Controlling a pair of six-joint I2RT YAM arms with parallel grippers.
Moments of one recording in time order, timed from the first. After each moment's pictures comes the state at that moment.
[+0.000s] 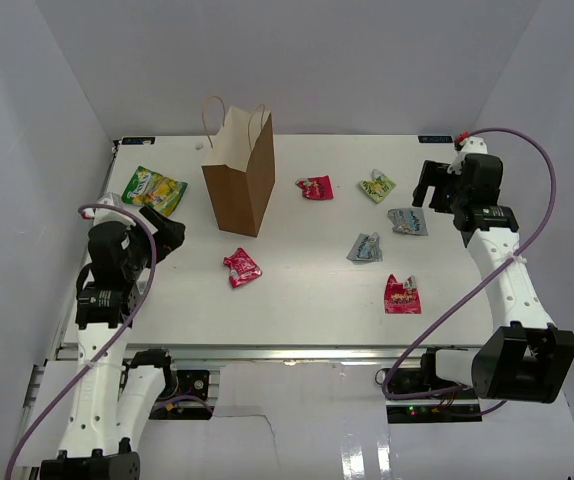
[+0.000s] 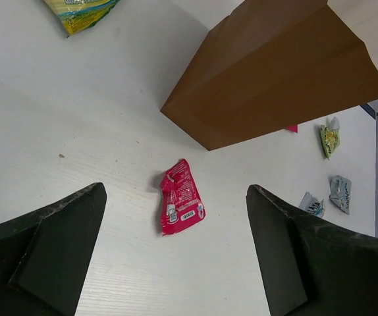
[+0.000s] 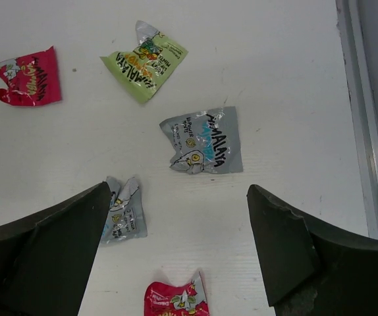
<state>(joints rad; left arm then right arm) 0.03 0.69 0.82 -0.54 0.07 -0.59 -0.02 1.23 1.10 -0.41 -0.04 0.12</state>
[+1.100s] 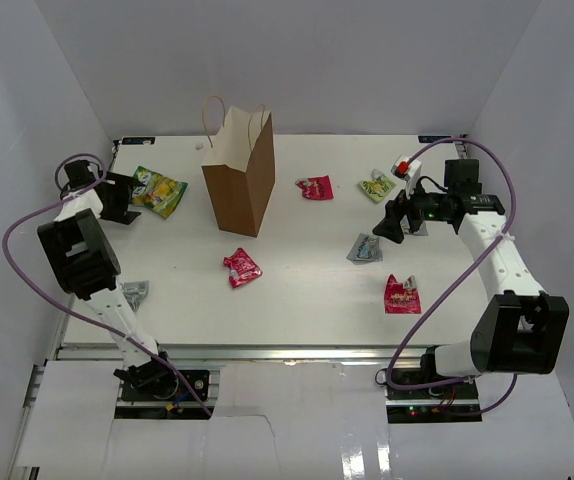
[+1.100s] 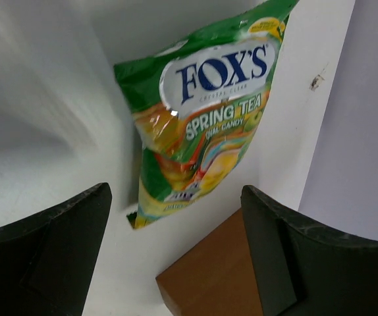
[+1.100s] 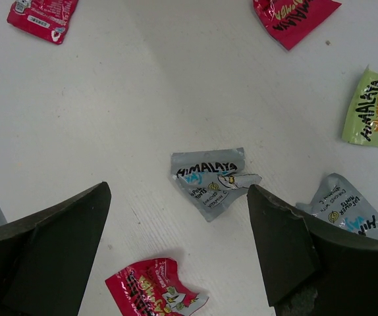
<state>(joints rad) 0.43 2.02 1.47 -0.34 0.35 -0.97 0.00 1.38 1.15 -0.64 -0.86 -0.64</state>
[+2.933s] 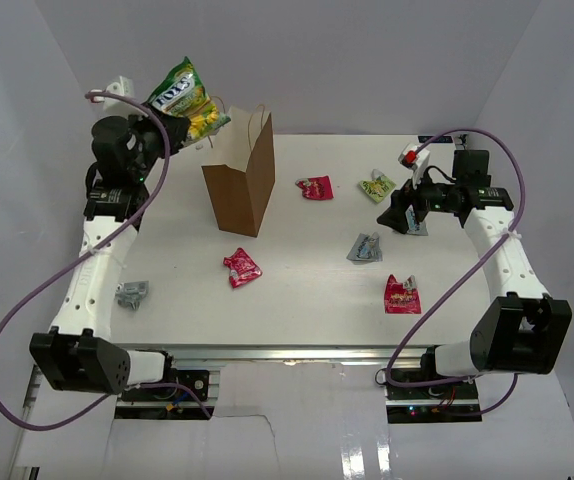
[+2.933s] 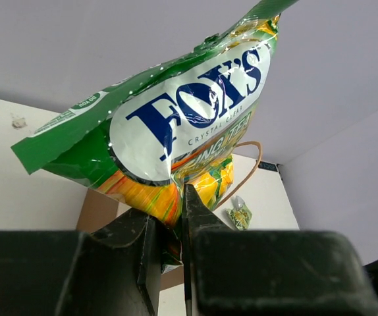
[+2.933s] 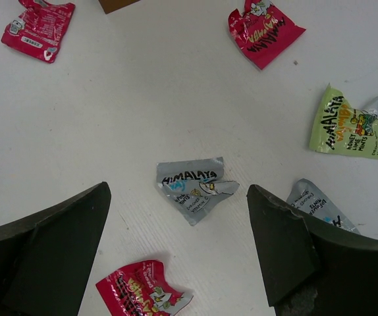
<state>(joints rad) -0.07 1.29 1.39 -0.11 0.16 -0.55 -0.02 1.39 1.23 -0.66 -0.86 -0.63</state>
